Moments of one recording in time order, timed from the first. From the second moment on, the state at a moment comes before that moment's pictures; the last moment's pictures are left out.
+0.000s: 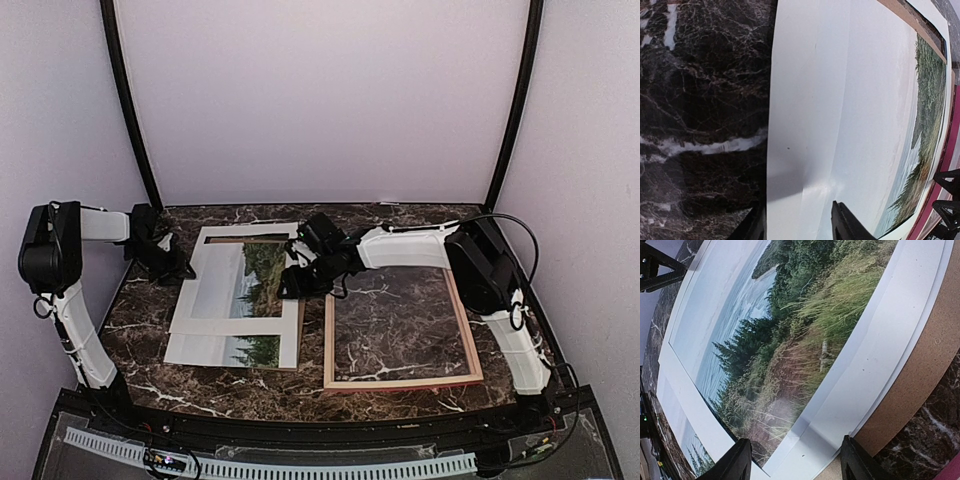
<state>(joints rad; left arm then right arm) 0.07 1.86 1.18 -0.59 0.42 -0.20 0.88 2.34 1.82 -0.40 -0.30 0.47</state>
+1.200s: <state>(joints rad) 0.08 1.73 1.17 -0.58 0.57 -0.22 0.88 2.35 1.83 -0.40 -0.29 0.47</state>
